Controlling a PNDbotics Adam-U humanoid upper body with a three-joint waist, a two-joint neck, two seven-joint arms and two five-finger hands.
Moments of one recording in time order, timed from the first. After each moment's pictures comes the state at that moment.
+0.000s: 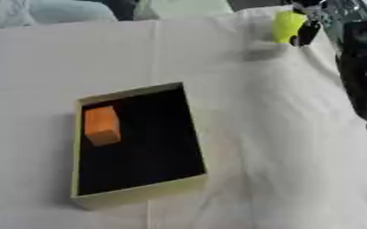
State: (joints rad) left arm -0.26 0.28 0.10 -1.99 -0.08 -0.34 0.58; right arm -1.28 -0.58 0.03 -0.58 1.46 -0.20 0.32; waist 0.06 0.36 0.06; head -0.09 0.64
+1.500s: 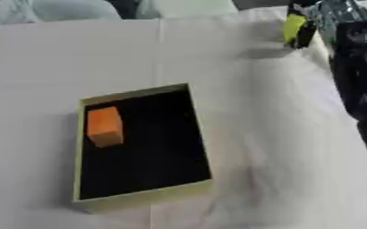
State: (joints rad) left arm -0.25 0.27 0.10 -1.99 -0.09 -0.33 0.57; right arm -1.30 -0.57 -0.02 -0.55 1.48 -0.09 0.39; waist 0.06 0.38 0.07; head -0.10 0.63
